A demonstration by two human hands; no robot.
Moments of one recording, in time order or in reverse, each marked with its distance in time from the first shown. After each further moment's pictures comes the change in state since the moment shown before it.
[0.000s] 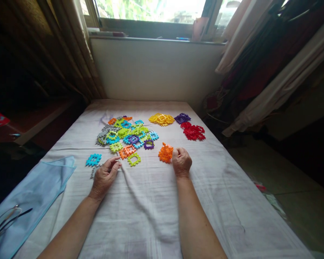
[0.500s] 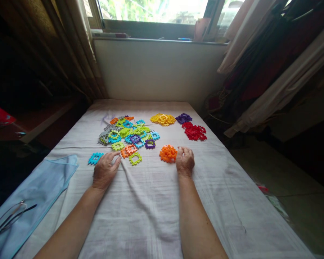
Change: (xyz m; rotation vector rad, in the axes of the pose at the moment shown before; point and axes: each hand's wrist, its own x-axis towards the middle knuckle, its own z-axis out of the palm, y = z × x) left_hand 0.019 -0.003 -0.001 0.438 0.028 0.190; right_hand 0.005 0.023 0.013 -0.001 0.096 0.024
